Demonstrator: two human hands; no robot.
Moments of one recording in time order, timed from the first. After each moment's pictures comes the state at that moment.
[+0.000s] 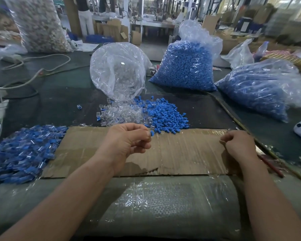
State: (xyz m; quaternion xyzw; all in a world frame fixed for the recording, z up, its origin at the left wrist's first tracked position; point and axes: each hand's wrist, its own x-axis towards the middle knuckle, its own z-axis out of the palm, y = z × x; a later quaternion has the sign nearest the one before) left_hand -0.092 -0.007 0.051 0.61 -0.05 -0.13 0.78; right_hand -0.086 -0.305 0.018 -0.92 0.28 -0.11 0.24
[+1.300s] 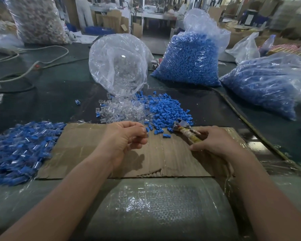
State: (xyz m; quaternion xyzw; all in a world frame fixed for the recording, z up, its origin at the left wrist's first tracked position) left_hand -0.067 -0.005 0.033 0.61 0.00 -0.12 0.78; right_hand -0.068 -0.256 0.027 -0.95 0.13 0.07 0.26
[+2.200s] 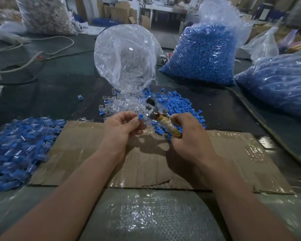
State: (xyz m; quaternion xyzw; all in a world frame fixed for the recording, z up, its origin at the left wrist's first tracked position) left_hand -0.023 -0.002 -0.002 0.54 0.01 0.00 0.84; right_hand -0.048 -0.172 0.018 -0.96 -0.08 -0.14 0.24
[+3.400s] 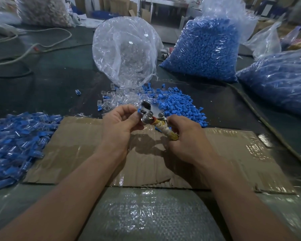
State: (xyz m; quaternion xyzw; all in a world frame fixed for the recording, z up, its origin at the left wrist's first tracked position) left_hand -0.027 -0.010 0.000 0.54 -0.04 0.06 0.84; right_hand -0.047 -0.168 0.015 -0.96 -0.11 -0.09 0.24
